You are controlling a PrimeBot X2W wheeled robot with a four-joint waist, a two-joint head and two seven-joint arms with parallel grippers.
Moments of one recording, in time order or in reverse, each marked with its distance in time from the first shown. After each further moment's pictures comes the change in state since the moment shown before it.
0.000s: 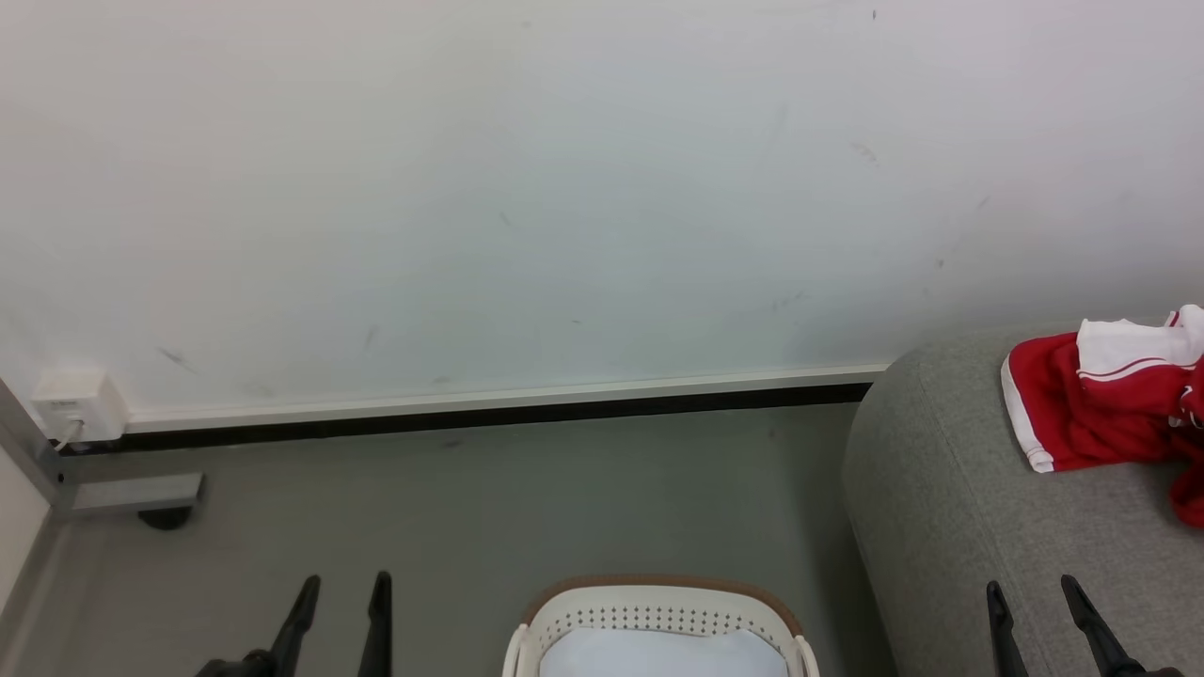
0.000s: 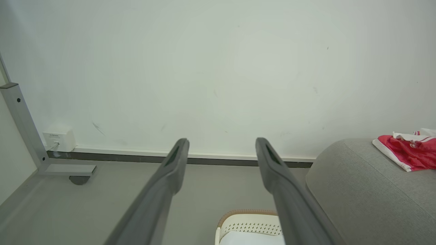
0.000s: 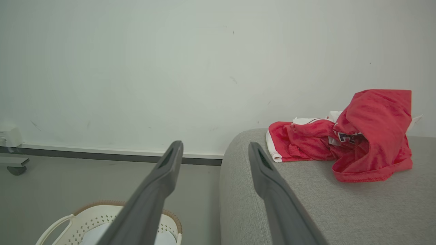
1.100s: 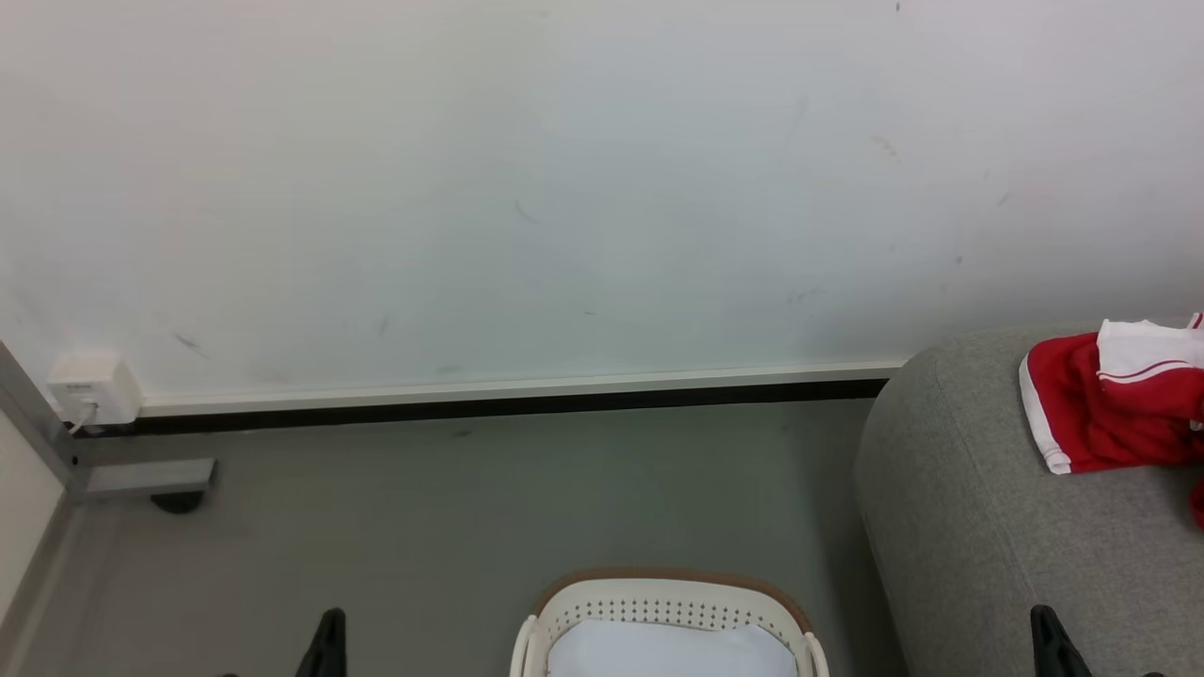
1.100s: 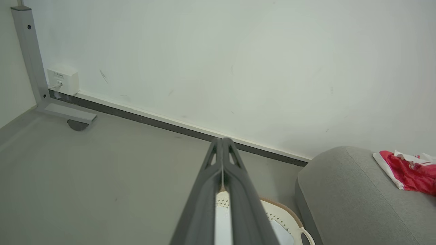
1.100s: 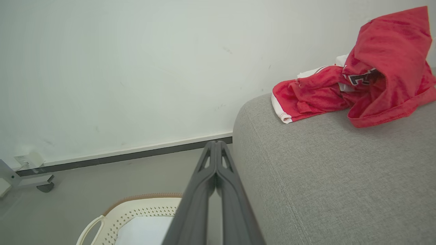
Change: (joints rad) left arm 0.012 -0.036 0.060 0.066 -0.165 -0.036 0.062; right arm 0.008 0.014 -0.011 0.054 0.217 0.000 0.062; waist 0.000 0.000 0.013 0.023
